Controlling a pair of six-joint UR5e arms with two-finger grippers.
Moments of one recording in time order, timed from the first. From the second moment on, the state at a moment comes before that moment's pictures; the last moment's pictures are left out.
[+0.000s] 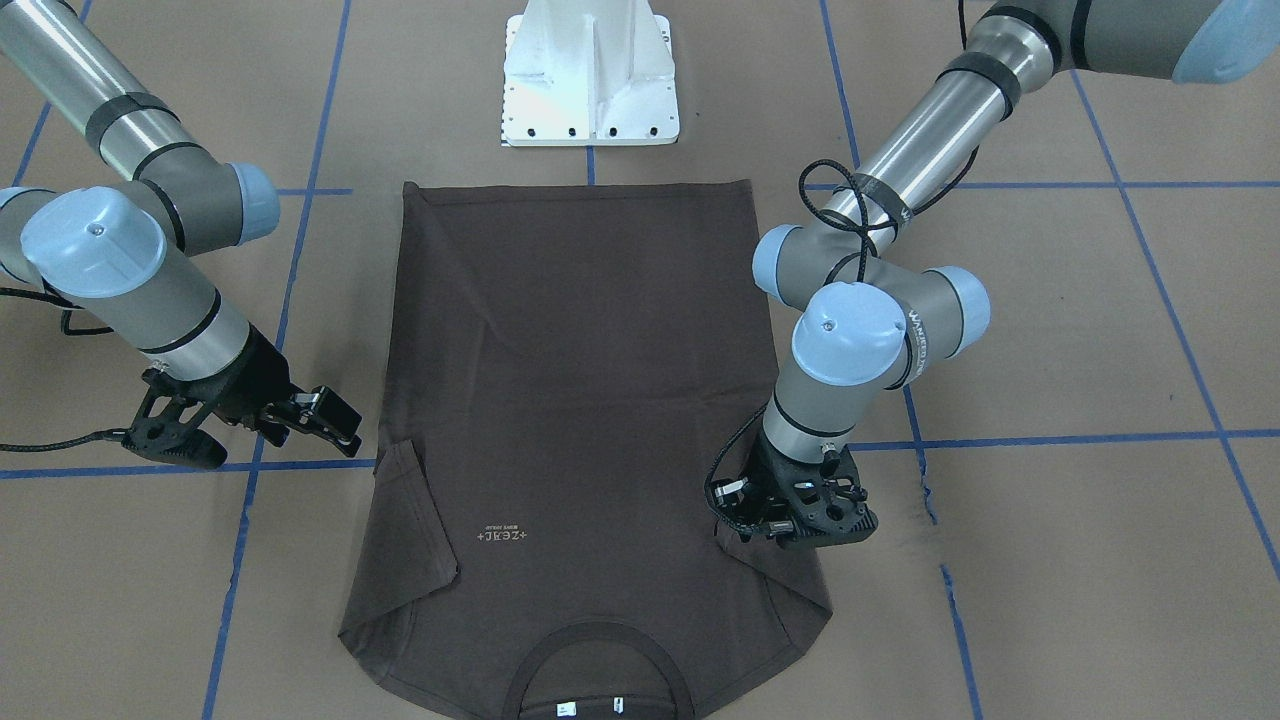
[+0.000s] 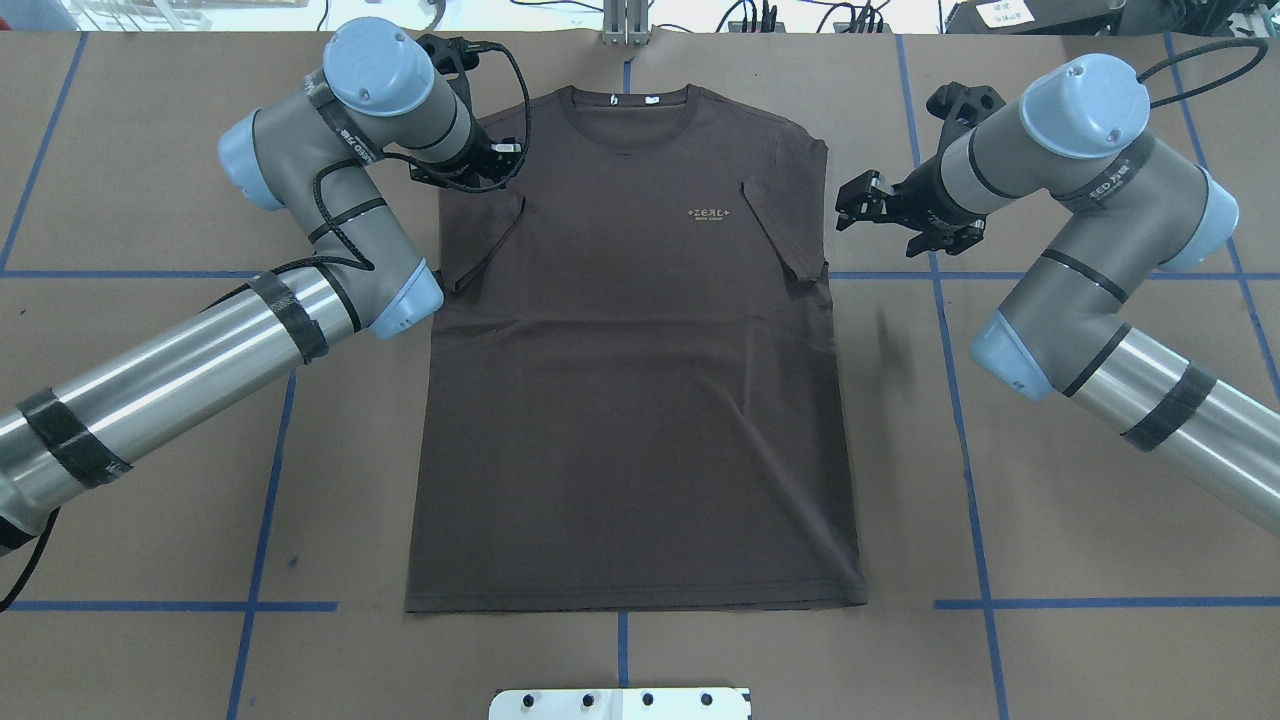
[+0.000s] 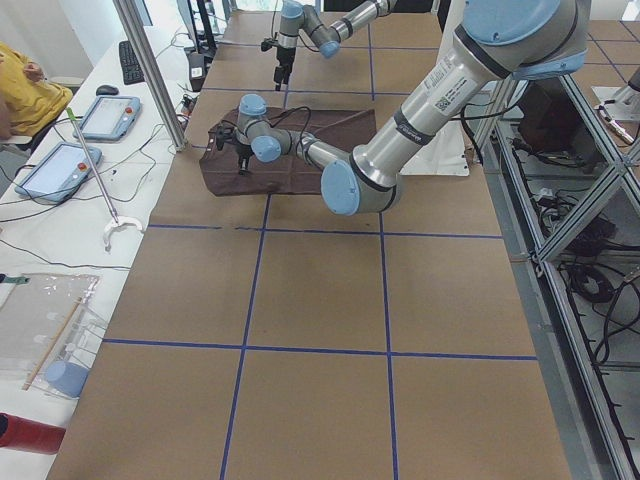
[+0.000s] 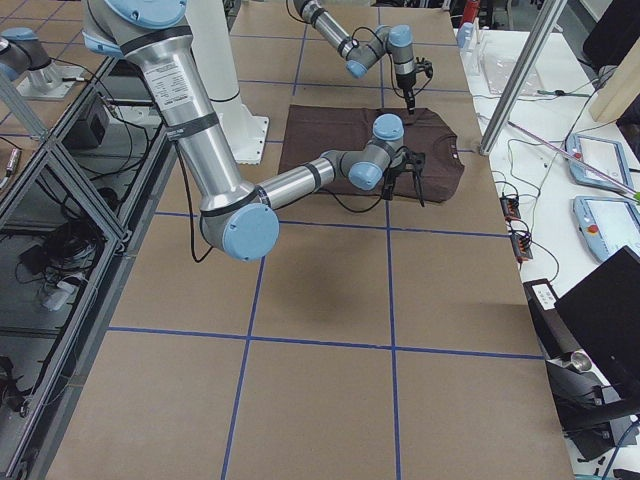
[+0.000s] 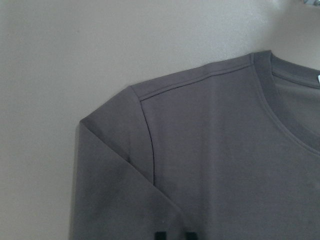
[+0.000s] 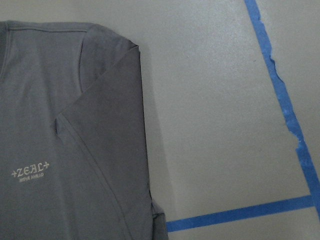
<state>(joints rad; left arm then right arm) -0.80 -2.43 -1.04 -2.14 -1.88 -1.18 0.88 -1.13 1.49 -1.03 2.08 1.31</state>
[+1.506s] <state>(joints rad) -0.75 -1.97 -1.68 -2.12 -2.03 -1.22 0.15 -1.52 2.15 -1.42 1.50 2.07</state>
